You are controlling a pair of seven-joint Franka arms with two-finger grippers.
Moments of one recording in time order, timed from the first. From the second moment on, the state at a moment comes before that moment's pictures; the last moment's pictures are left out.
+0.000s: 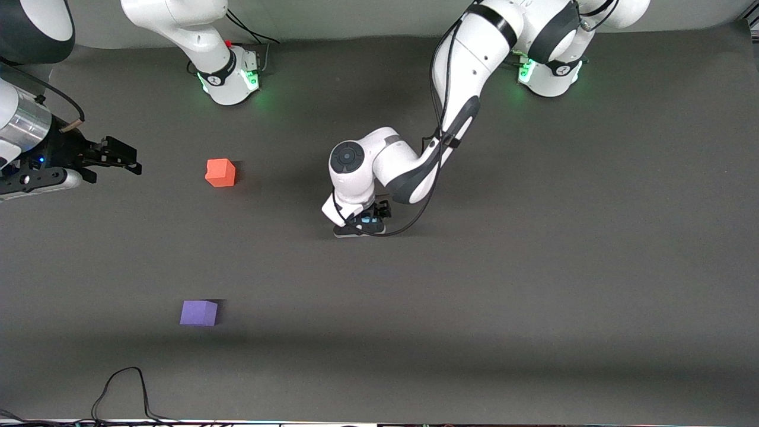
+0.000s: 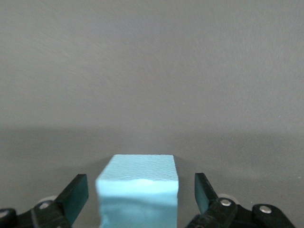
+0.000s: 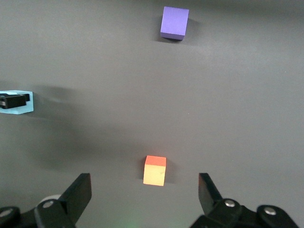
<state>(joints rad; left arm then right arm) -0.83 0.95 -0.07 -1.16 0.11 2.12 -1.00 0.08 -0.09 -0.07 -1.80 0.05 1.67 -0.11</state>
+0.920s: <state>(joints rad) -0.24 0.51 -0.06 -1.19 0.00 1.56 -0.46 0.47 -0.03 -0.06 -1.70 0.11 1.67 0.25</state>
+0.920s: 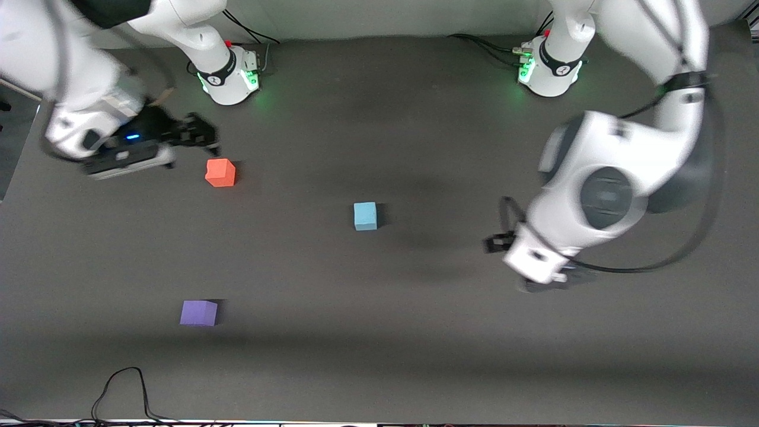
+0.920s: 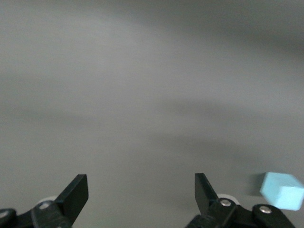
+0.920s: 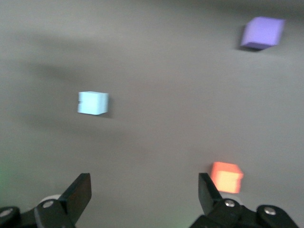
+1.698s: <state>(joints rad) 0.03 0.11 -0.06 -1.50 -0.01 1.56 -0.04 0.80 0.41 -0.06 -1.42 0.09 1.83 0.60</state>
